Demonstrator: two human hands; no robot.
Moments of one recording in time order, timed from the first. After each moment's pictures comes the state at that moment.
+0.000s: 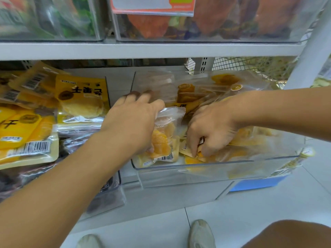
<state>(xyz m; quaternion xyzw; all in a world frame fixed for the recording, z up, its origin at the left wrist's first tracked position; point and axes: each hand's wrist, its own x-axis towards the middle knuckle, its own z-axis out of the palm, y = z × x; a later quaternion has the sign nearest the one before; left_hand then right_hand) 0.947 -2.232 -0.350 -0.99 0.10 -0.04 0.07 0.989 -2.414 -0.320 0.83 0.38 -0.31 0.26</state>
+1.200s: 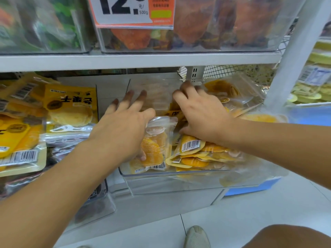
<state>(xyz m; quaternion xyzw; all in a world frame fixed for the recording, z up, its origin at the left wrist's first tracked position) 0.945 -2.236 -0.349 -0.99 0.12 -0.02 0.08 1.010 -2.435 -0.356 0.93 0.28 0.19 0.11</state>
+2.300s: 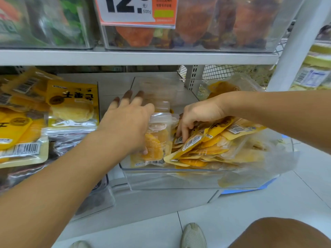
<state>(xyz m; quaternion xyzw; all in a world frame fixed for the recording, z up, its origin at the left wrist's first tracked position) 0.946 -2.243 -0.345 -0.99 0.09 0.00 0.07 1.033 -2.439 -0.333 0.88 0.31 -0.35 -0.08</state>
